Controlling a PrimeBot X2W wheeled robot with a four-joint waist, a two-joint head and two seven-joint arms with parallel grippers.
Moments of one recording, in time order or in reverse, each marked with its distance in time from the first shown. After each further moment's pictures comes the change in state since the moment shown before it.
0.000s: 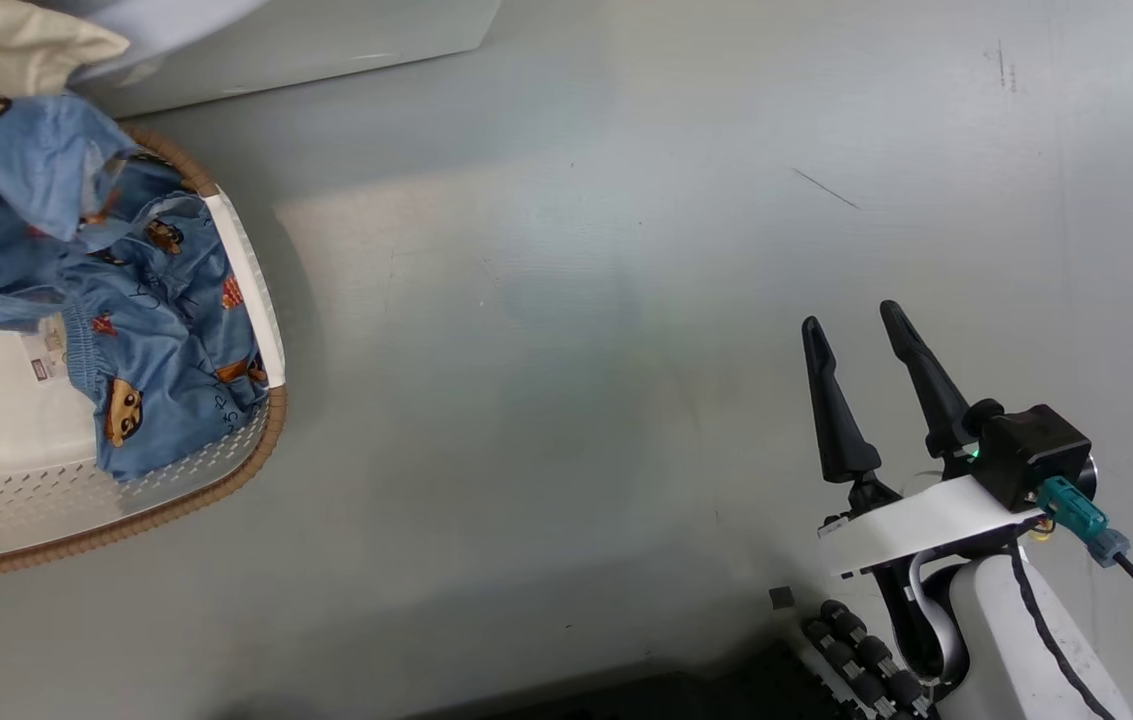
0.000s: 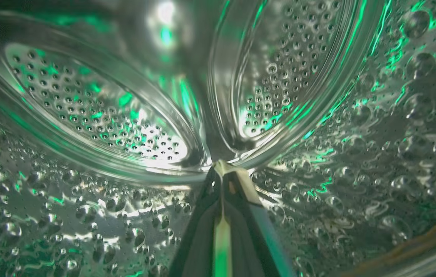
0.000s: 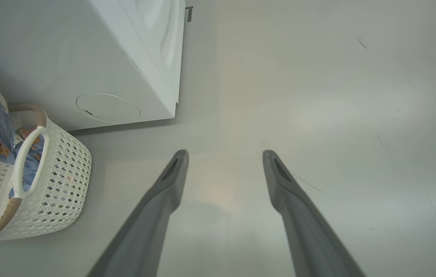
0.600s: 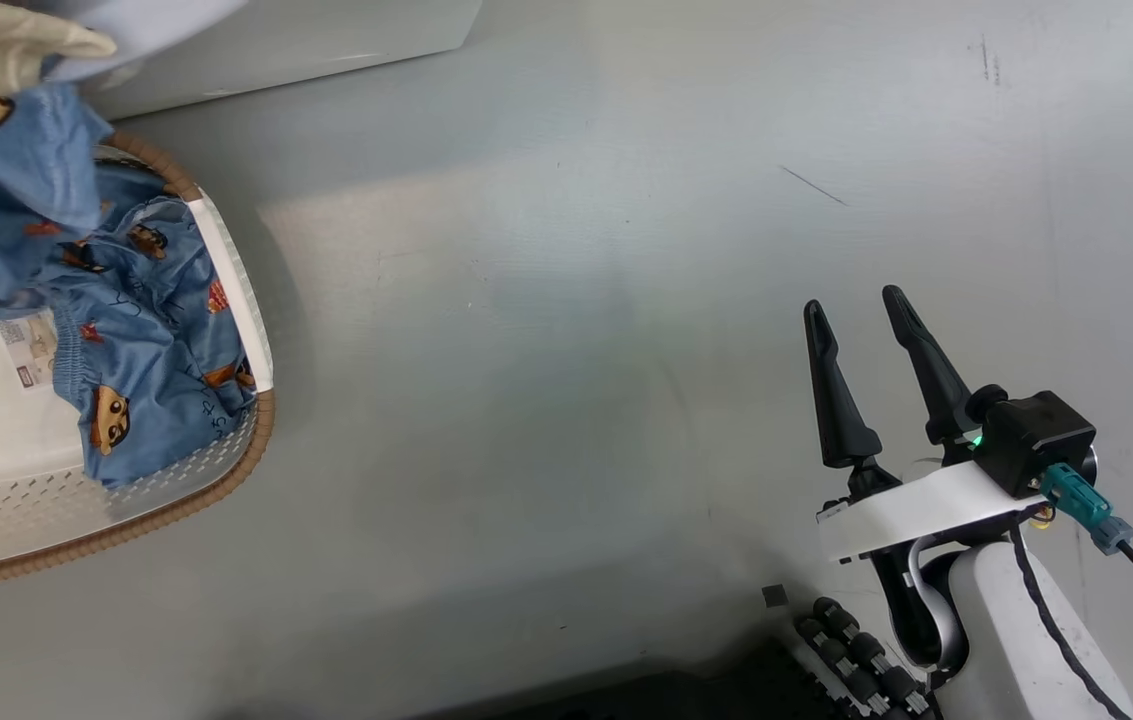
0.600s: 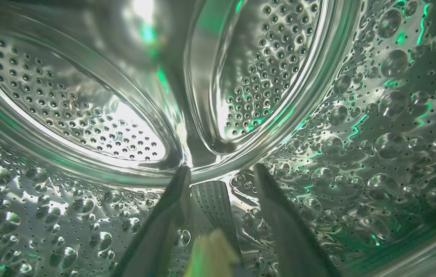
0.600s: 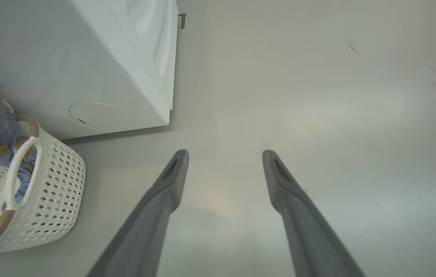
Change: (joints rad) left arm -0.010 -0.034 -0.039 0.121 -0.018 0.000 -0.184; right arm -0.023 0.001 0.008 0.002 0.020 -0.016 0.000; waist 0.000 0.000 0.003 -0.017
